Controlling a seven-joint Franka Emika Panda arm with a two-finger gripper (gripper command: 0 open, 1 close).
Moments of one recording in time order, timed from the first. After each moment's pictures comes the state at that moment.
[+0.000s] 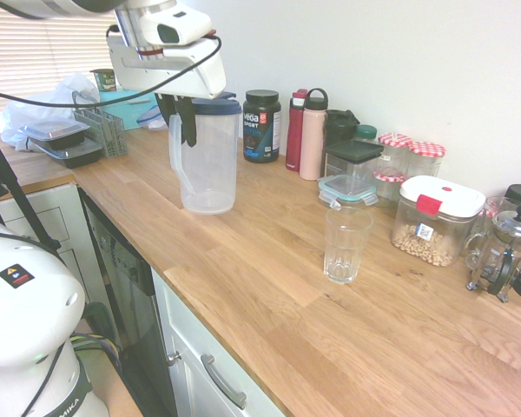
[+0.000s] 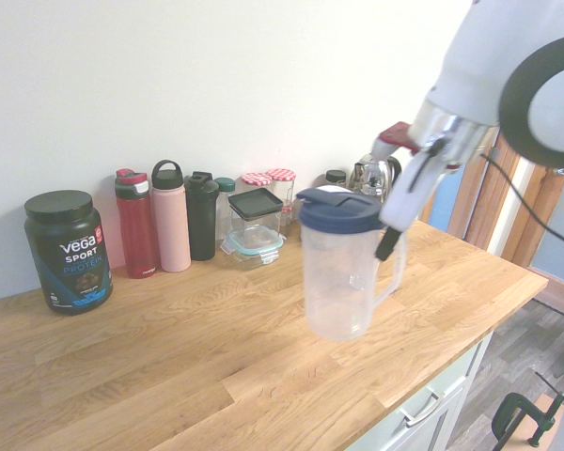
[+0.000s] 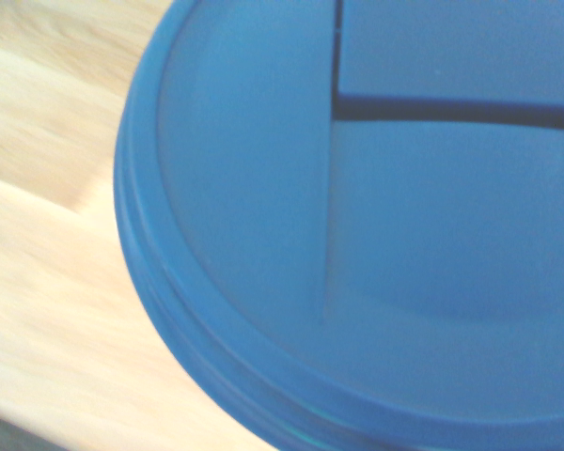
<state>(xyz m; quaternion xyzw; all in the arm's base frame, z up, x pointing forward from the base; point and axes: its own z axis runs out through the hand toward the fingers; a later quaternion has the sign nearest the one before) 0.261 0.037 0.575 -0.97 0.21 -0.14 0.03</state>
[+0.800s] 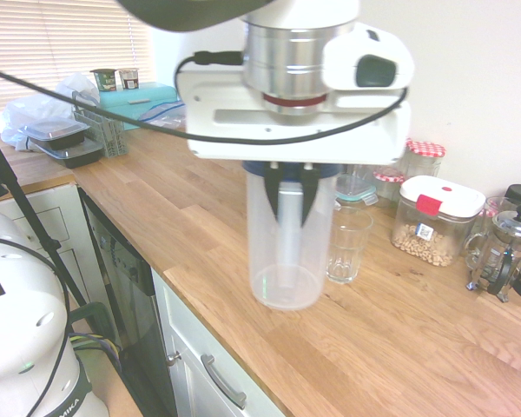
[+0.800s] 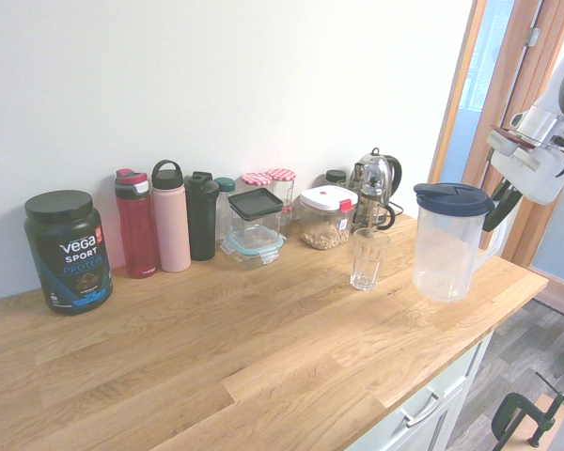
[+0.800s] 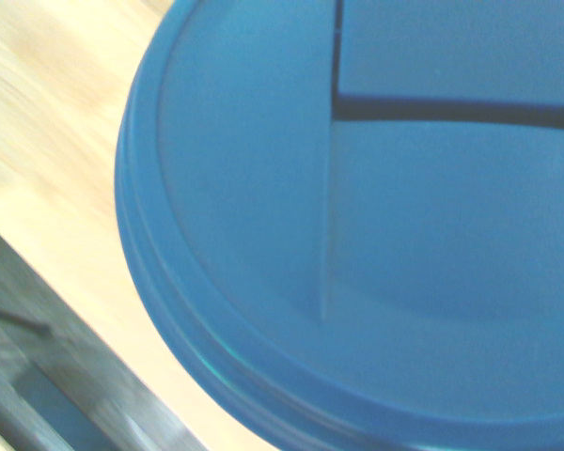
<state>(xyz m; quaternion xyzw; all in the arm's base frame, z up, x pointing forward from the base) 0.259 -0.244 0.551 -0.99 0.05 -0.11 0.05</state>
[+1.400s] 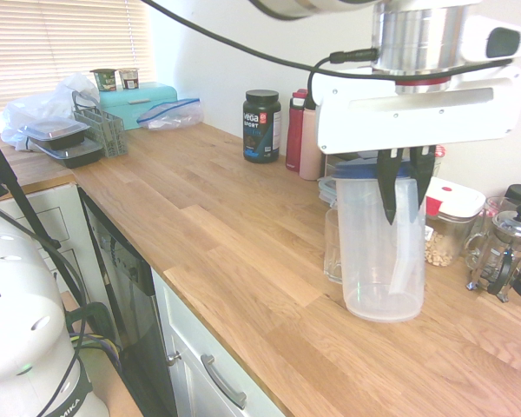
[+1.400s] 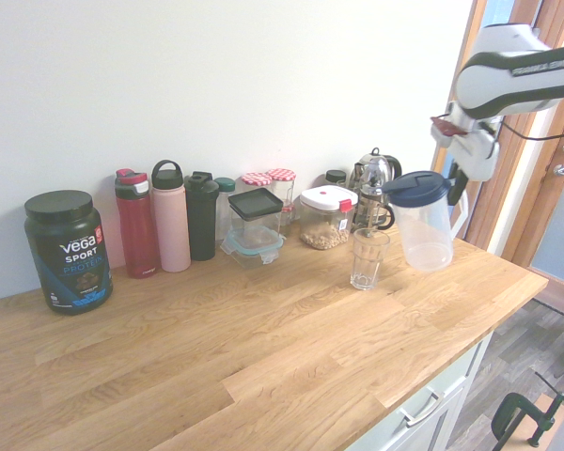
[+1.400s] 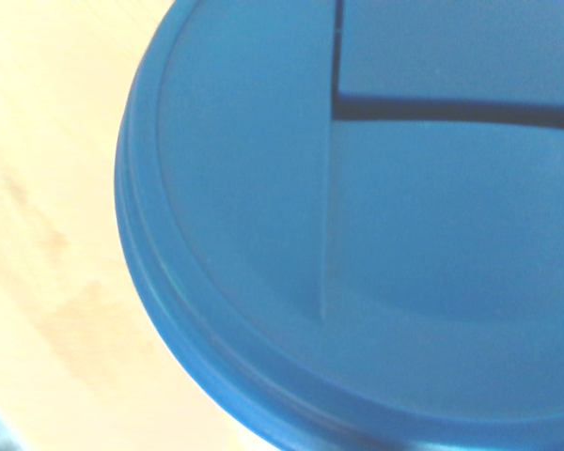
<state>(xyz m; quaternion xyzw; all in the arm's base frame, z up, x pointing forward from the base) 0.392 -0.241 0.555 -0.99 -0.01 -0.04 -0.10</state>
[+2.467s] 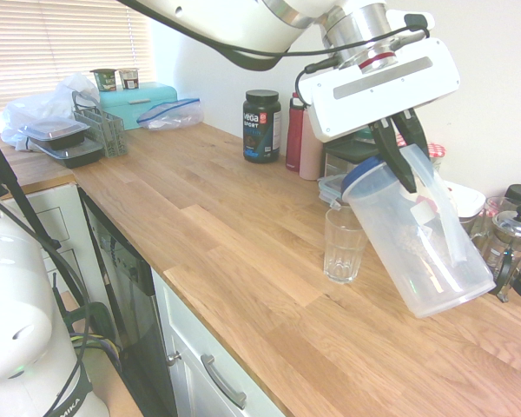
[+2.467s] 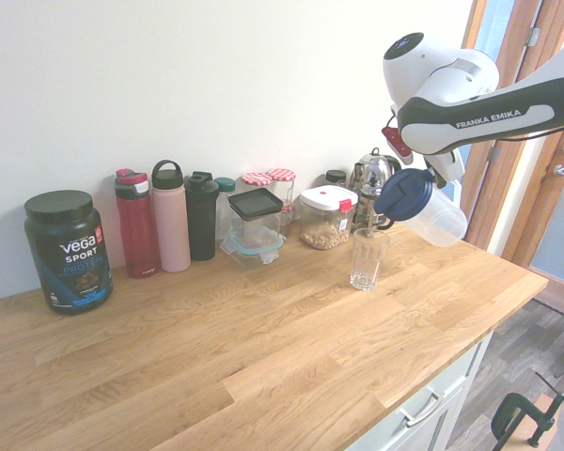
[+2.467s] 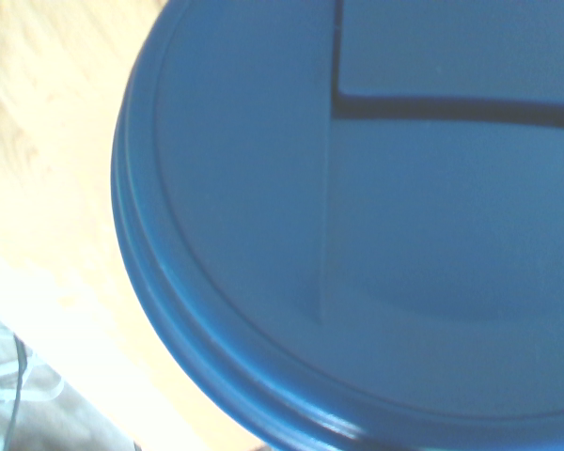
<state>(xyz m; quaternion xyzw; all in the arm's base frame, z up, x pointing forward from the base) 0.436 -0.174 0.555 -0.93 -0.10 0.06 -0.35</state>
